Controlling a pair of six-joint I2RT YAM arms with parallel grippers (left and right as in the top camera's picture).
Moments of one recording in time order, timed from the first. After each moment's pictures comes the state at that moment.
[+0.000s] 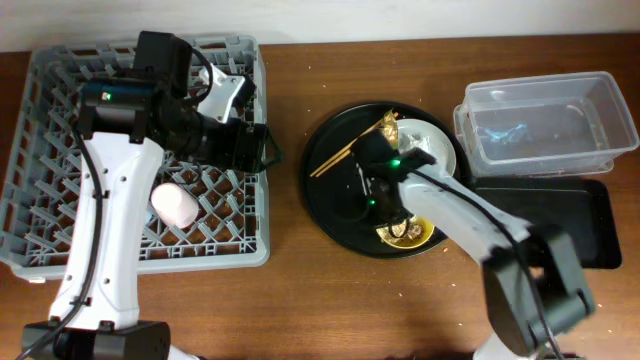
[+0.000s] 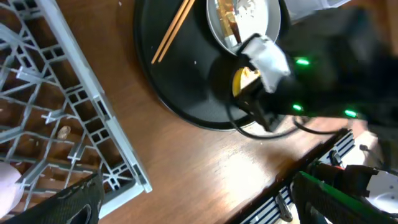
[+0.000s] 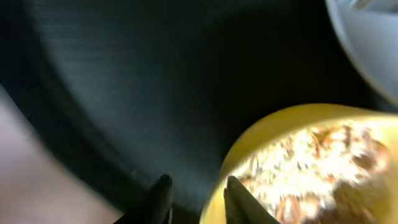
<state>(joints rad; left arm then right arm) -0.13 1.69 1.91 -1.48 0.50 0.11 0.49 1.83 1.22 -0.87 -0.08 0.27</state>
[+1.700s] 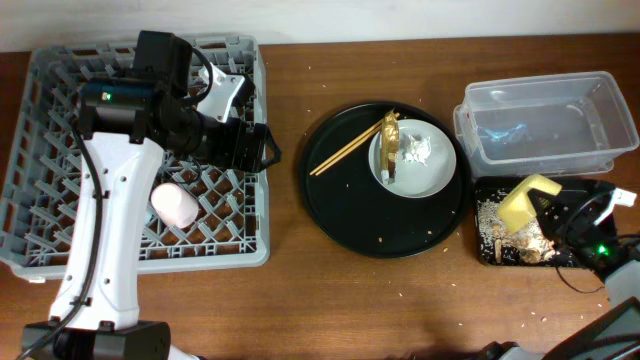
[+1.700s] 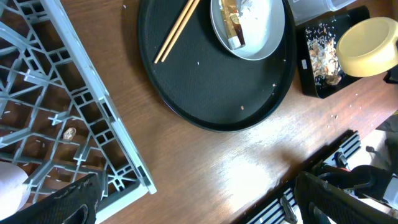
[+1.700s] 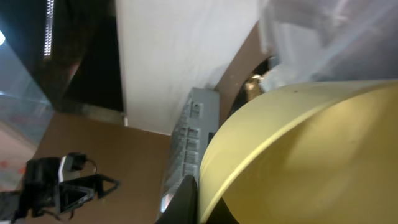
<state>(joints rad) -0.13 1.69 1.91 -1.47 0.49 0.11 -0.89 1.45 0.69 -0.35 -1.48 0.16</state>
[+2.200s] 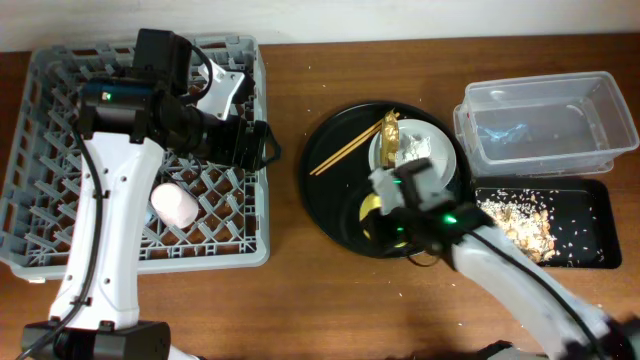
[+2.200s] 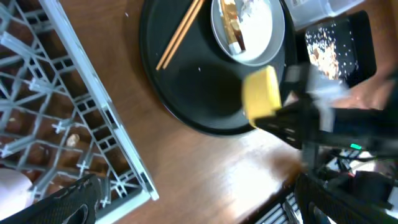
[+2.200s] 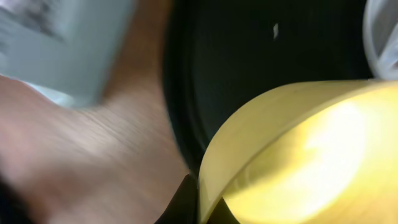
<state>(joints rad) -0.13 1.69 1.91 -1.45 0.49 0.11 0.44 1.40 0.83 -0.49 -0.34 0.13</state>
